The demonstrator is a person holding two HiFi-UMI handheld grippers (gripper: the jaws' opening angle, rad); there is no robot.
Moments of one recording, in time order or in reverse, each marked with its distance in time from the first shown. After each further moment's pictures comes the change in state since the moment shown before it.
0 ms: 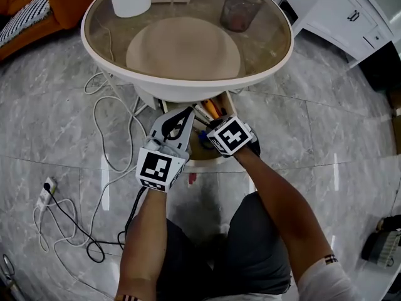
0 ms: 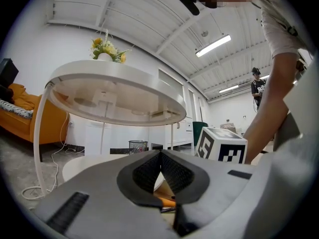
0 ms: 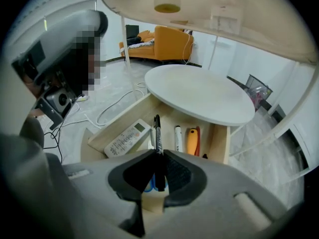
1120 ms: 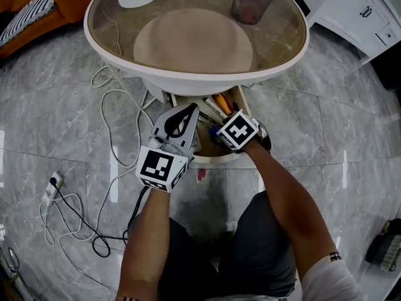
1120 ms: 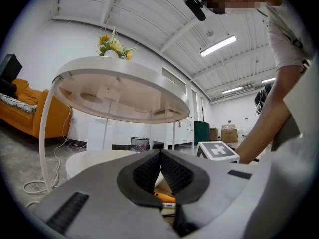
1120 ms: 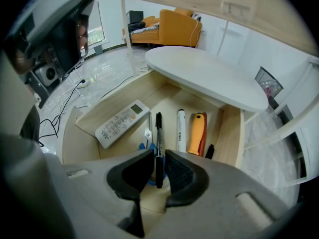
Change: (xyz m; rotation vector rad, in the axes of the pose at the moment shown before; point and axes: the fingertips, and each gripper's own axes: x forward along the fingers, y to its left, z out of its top) left arm -0.007 0.011 -0.007 -0.033 0.021 0.017; right arm 0.033 -0.005 -0.029 -0.061 0.129 0.031
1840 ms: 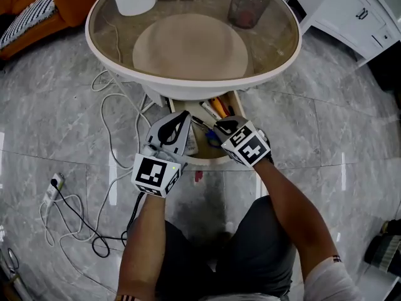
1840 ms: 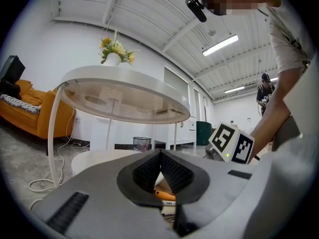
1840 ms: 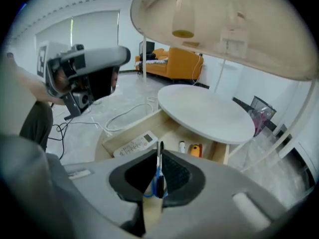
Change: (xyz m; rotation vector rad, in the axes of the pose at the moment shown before) left arm -0.014 0.002 0.005 -0.010 0.012 0.026; right arm -0.062 0.019 0.035 -0.093 -0.333 0.003
